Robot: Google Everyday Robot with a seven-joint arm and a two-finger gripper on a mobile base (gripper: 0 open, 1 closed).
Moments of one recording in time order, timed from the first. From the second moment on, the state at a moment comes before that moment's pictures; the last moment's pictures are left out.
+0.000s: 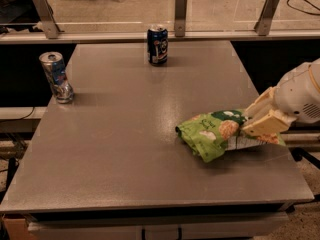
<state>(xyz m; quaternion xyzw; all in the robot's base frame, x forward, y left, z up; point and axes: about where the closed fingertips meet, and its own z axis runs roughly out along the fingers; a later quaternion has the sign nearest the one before) 0.448 -0.201 0.883 -0.57 0.78 0.10 0.25</state>
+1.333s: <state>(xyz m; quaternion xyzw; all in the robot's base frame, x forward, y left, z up) 0.505 -0.216 0.890 -0.52 0.79 0.06 0.33</state>
